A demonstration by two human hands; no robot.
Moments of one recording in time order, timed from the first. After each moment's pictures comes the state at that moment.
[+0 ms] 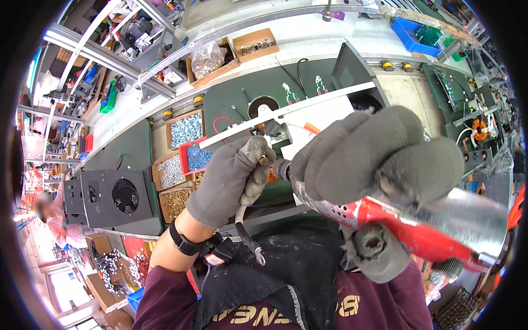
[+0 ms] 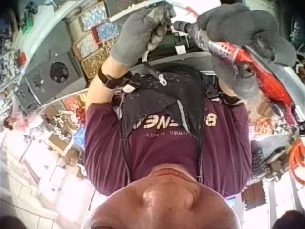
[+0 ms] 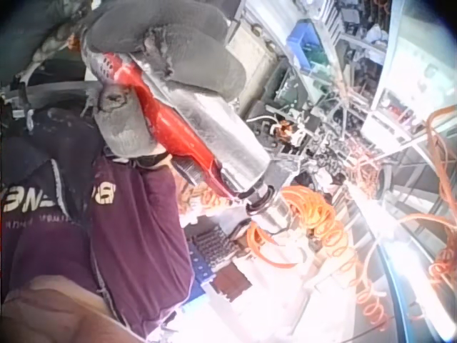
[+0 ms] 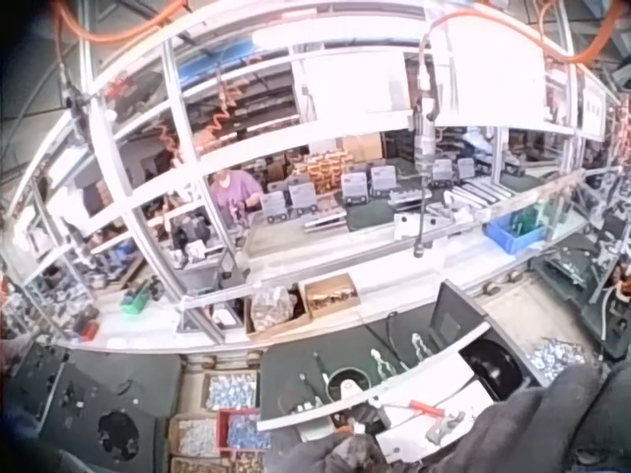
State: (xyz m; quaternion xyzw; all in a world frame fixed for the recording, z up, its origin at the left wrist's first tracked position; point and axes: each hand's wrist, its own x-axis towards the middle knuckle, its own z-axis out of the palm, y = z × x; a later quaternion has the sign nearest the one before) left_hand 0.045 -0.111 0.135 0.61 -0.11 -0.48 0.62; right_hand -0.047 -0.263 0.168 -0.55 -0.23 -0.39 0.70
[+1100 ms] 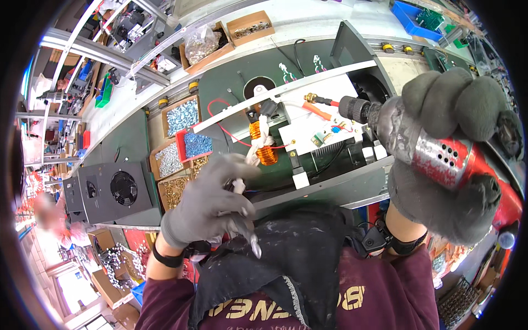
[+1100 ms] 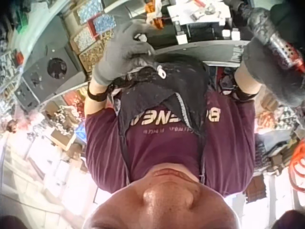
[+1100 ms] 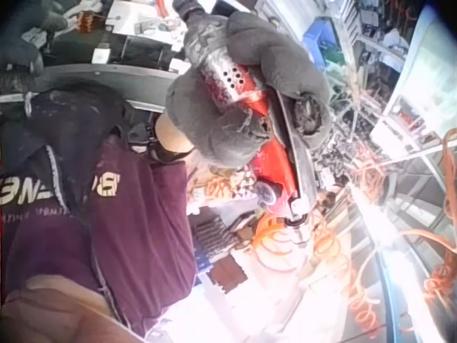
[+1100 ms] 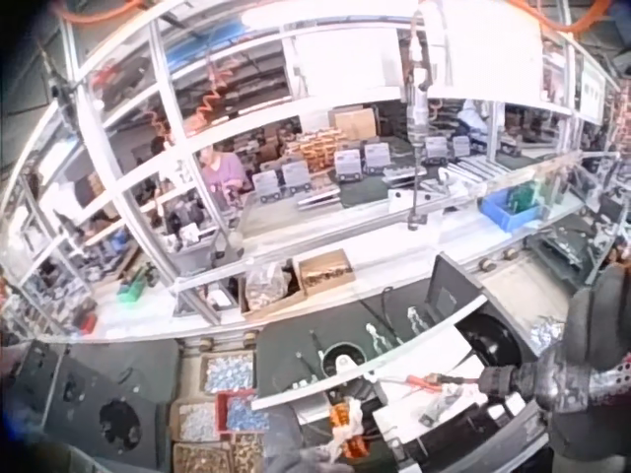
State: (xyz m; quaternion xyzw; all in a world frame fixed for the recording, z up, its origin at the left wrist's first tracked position) left_hand 0.047 -0.044 0.129 0.70 -0.63 -0.19 0.27; right_hand -0.085 -0.321 0.169 -0.60 -0.15 -0.36 0.70
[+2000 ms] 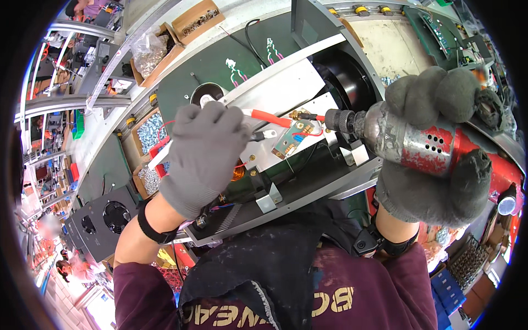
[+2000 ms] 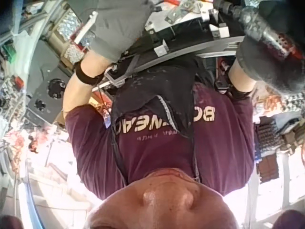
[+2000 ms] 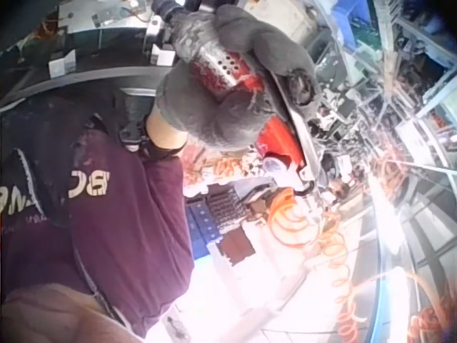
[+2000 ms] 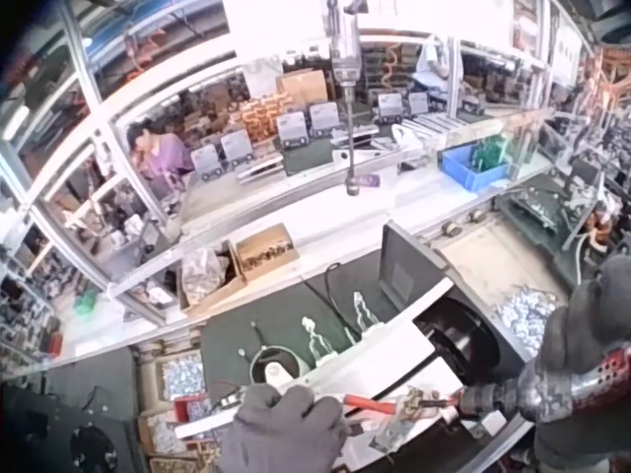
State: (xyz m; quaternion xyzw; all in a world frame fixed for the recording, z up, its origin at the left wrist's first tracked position) left_hand 0.083 -0.188 0.074 0.76 -0.65 0.04 0.06; right_hand -0.088 -0.373 0.117 -0.50 0.06 -0.37 0.78
